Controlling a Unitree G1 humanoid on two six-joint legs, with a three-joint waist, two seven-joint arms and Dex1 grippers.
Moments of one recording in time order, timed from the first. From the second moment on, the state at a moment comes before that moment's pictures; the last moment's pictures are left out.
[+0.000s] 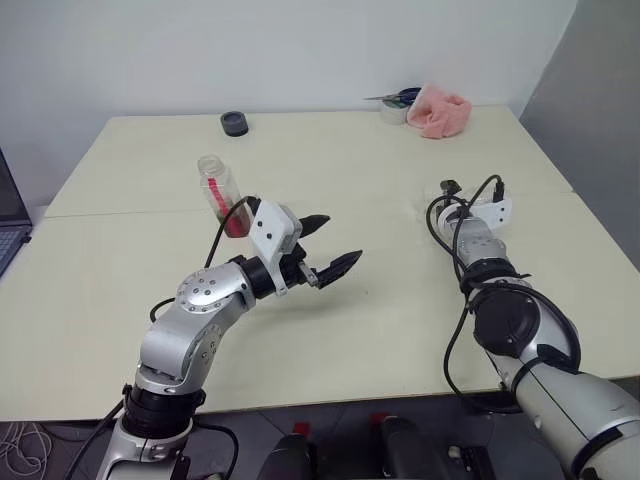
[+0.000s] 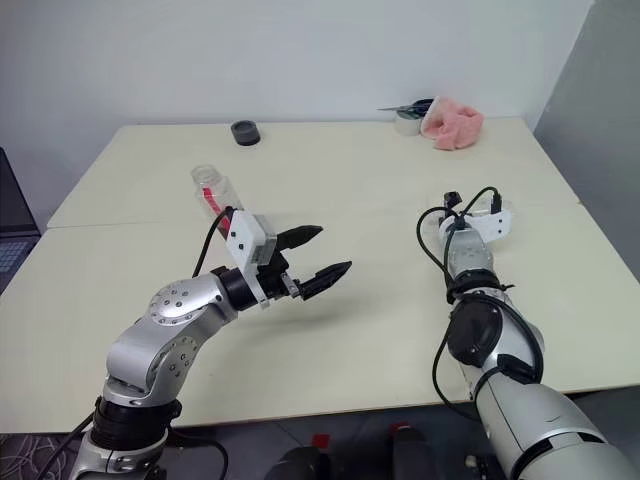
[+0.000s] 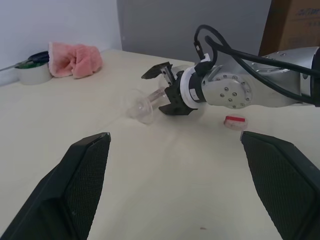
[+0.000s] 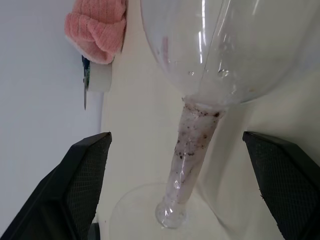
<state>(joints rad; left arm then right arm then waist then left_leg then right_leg) -0.35 0.44 -0.06 -0.42 -0.44 0.56 -0.62 -1.17 -0.15 -0.78 1.27 0.83 0.03 -0.04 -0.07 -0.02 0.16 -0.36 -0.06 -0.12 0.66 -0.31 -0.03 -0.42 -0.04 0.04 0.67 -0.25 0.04</state>
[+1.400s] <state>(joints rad) -0.36 0.41 -0.08 -0.42 -0.44 0.56 -0.61 -1.18 -0.16 -0.78 1.29 0.76 -0.01 -0.08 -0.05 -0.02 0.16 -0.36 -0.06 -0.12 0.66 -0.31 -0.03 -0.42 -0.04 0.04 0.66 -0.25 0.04</state>
